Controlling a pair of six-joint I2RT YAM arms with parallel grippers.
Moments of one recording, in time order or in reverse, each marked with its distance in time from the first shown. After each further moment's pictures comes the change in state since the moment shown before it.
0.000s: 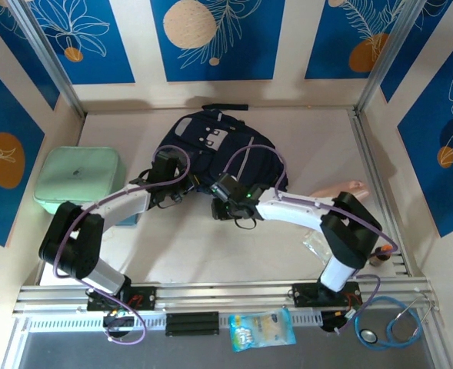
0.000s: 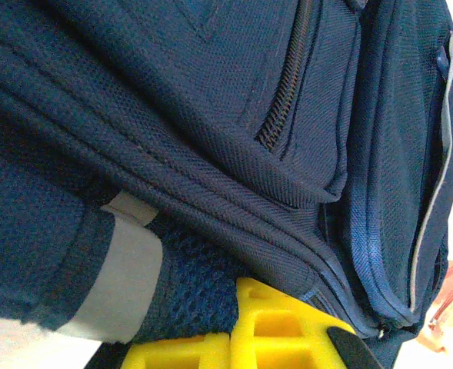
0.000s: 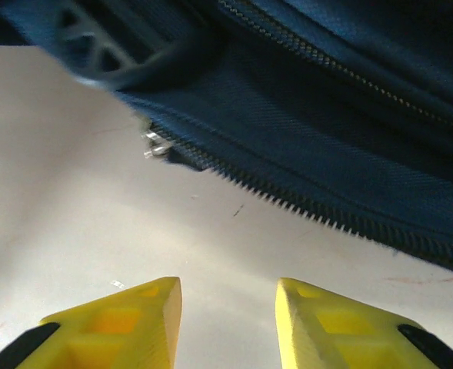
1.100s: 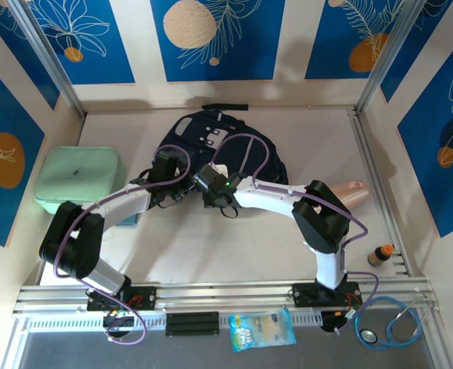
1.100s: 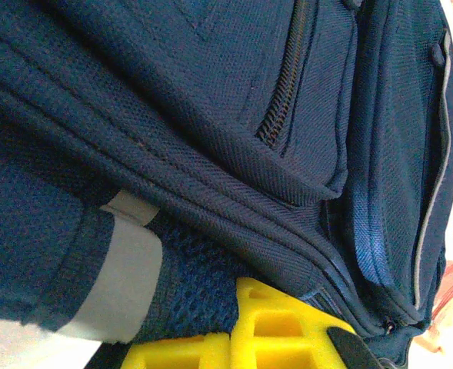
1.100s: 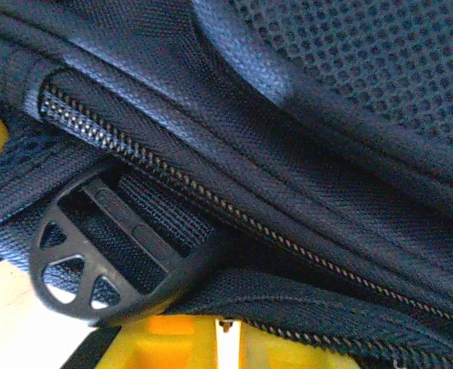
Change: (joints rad) left arm -0.002 0.003 0.005 0.006 0.000 0.000; right arm 0.004 0.215 0.264 -0.099 0.185 0.041
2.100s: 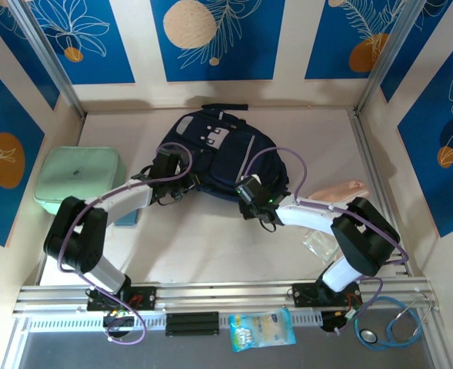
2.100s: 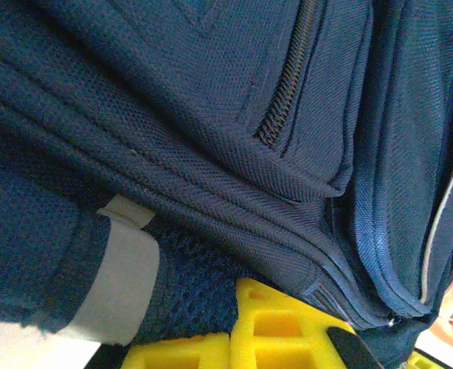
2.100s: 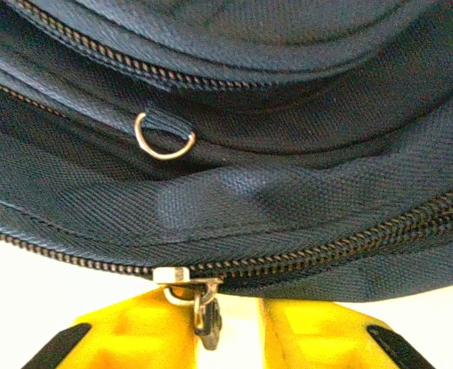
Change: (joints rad) left arm 0.024 0.048 0.050 -0.056 0.019 0.067; right arm -0.150 -0.343 -0.531 0.266 -0.025 -0.319
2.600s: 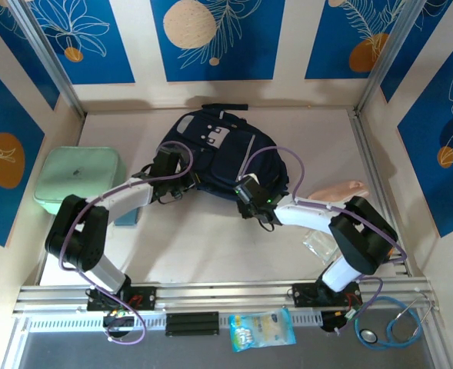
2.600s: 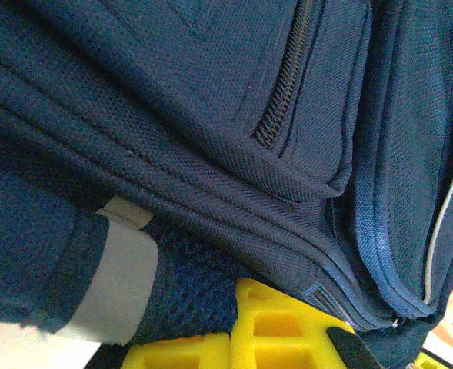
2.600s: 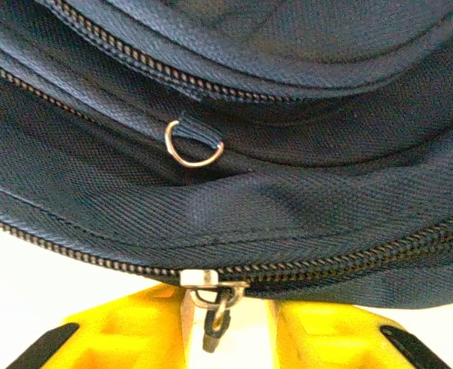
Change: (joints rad) left arm 0.002 0.015 0.019 -0.005 0.000 0.015; right arm 0.015 0.017 0.016 0.006 0.018 -0.016
